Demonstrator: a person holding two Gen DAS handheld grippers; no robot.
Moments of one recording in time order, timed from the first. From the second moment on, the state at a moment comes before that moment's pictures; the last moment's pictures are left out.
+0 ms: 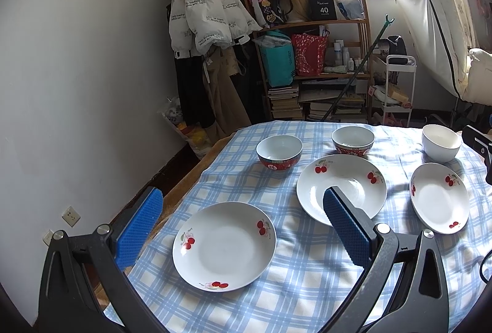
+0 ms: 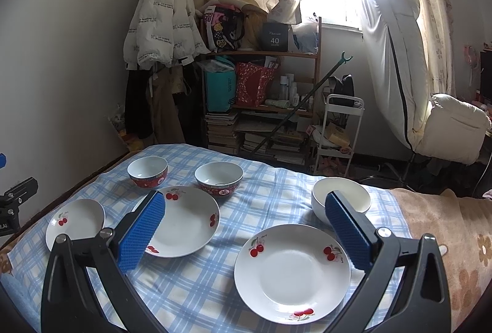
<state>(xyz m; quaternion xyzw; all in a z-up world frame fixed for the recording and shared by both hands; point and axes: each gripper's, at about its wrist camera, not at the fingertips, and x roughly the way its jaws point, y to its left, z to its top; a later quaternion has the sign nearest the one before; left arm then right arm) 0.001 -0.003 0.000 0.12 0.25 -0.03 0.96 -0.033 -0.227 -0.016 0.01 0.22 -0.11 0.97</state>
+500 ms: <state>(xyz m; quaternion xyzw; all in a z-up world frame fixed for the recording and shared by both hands) 0.003 -0.005 -0.004 0.12 0.26 -0.03 0.96 -0.034 -0.226 -0.018 0.01 0.21 -0.12 0.97</state>
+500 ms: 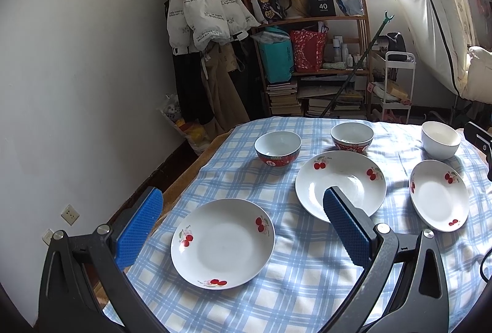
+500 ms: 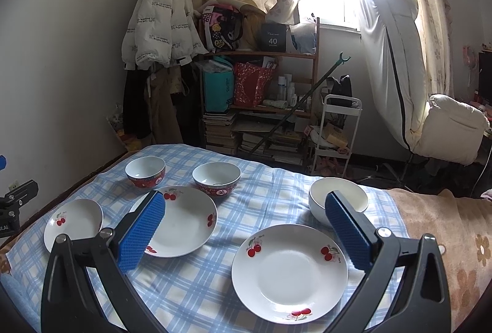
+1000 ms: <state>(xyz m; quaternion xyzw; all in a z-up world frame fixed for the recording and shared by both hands) 0.049 0.013 -0.011 0.15 0.35 -0.03 0.93 -0.004 -0.211 -0.011 -0.01 0.25 -0.08 0.97</state>
